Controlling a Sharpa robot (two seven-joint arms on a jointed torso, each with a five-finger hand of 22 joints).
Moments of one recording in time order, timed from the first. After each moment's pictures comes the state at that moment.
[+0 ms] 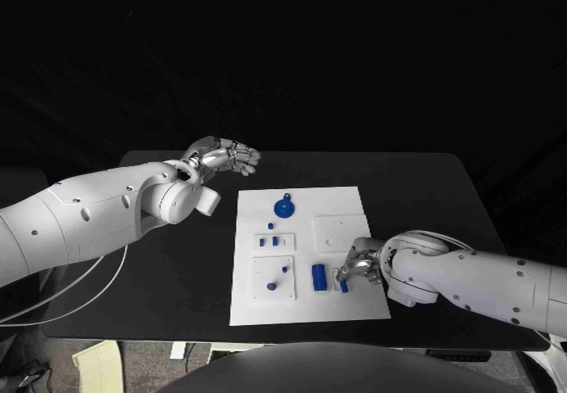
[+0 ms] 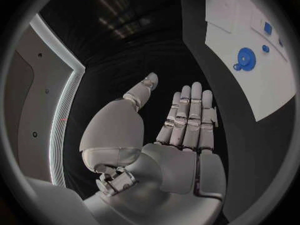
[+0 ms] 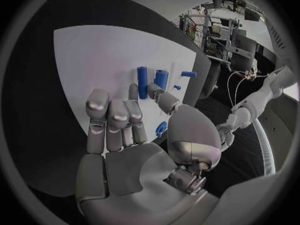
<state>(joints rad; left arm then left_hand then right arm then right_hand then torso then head) 1.21 -0.74 -0.11 1.28 -0.24 -0.23 0.20 1.04 -0.12 0.47 -0.26 0.05 0.78 0.19 0.30 0.47 1.06 0.15 0.19 0.07 0.91 0.13 0.41 0.54 0.03 0.61 0.03 0.57 1.23 0.99 -0.77 -0.16 1.51 -1.12 -0.09 -0.55 0.82 -0.09 0.76 -0.25 0.09 1.07 0.08 0.25 0.67 1.25 -0.03 1.27 1.19 1.31 -0.13 1.27 0.96 0.20 1.31 -0.06 1.02 1.31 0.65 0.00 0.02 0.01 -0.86</state>
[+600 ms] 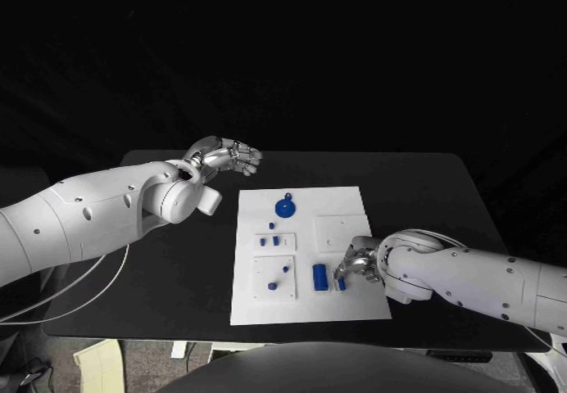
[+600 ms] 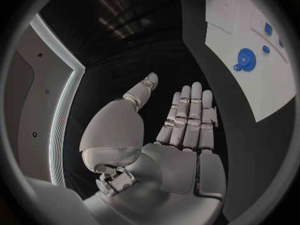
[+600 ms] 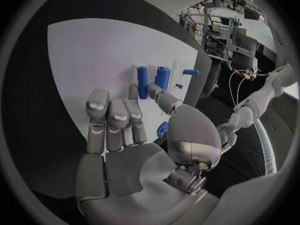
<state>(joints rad) 1.21 -0.74 -0.11 1.28 -0.24 -0.23 0.20 1.04 -0.12 0.47 -0.26 0.05 0.78 0.19 0.30 0.47 1.06 0.15 0.19 0.07 0.91 0.13 0.41 0.54 0.03 0.61 0.03 0.57 1.23 0.99 -0.74 -0.16 1.46 -1.11 -0.09 -0.54 0.82 -0.09 0.76 -0.25 0.09 1.07 0.07 0.25 0.67 1.25 -0.03 1.27 1.19 1.32 -0.13 1.27 0.96 0.20 1.31 -0.06 1.02 1.31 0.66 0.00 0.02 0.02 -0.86</state>
